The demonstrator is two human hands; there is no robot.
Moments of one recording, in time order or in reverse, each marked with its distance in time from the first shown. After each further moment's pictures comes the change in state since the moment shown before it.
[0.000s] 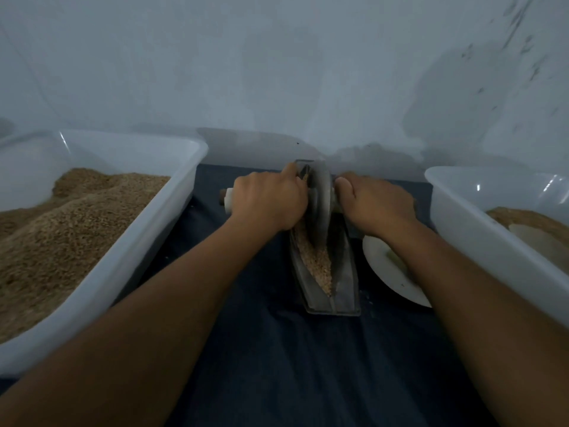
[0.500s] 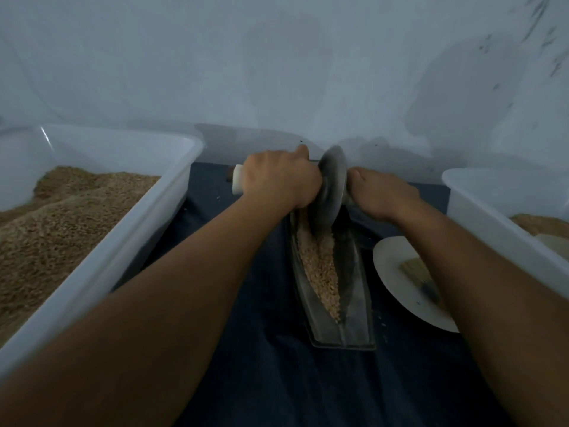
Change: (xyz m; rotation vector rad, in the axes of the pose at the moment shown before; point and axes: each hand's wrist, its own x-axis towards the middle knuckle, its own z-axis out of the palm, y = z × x) left_hand 0.050 0.010 0.003 0.040 -0.091 0.023; right_hand 0.043 0.016 0.009 0.075 -0.252 0.107
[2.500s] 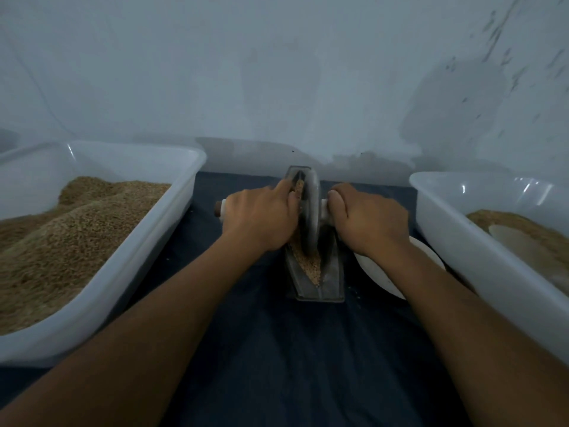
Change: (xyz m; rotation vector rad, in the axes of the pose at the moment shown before) left_hand -0.080 -0.007 0.004 -0.055 0.222 0.074; right_hand -0.084 -0.015 0.005 -0.089 0.417 -0.071
